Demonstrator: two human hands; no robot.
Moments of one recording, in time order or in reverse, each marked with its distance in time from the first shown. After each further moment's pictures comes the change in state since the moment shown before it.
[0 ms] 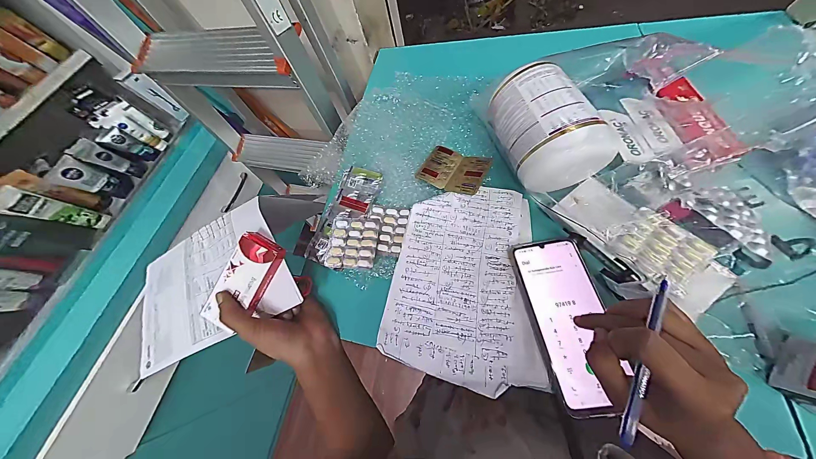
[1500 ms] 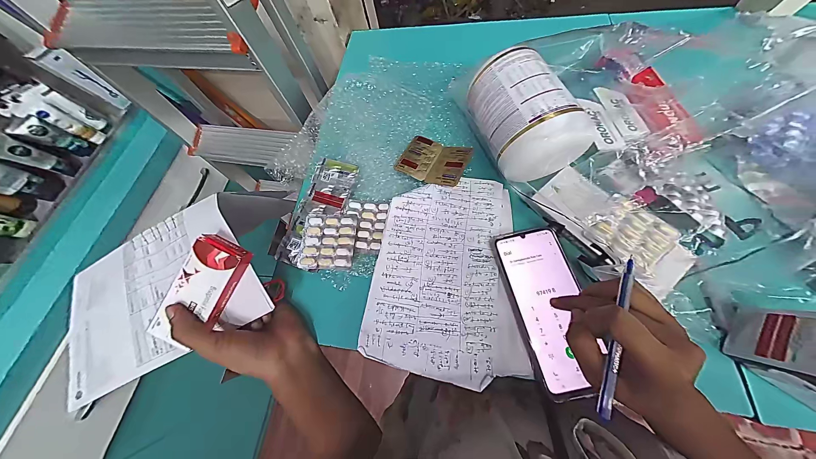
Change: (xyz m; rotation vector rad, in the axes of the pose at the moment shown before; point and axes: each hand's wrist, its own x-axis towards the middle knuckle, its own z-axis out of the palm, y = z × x) left_hand 0.002 0.001 -0.004 0.011 -0.026 0.007; right_hand 0.001 -0.002 0.000 -0.031 -0.029 0.046
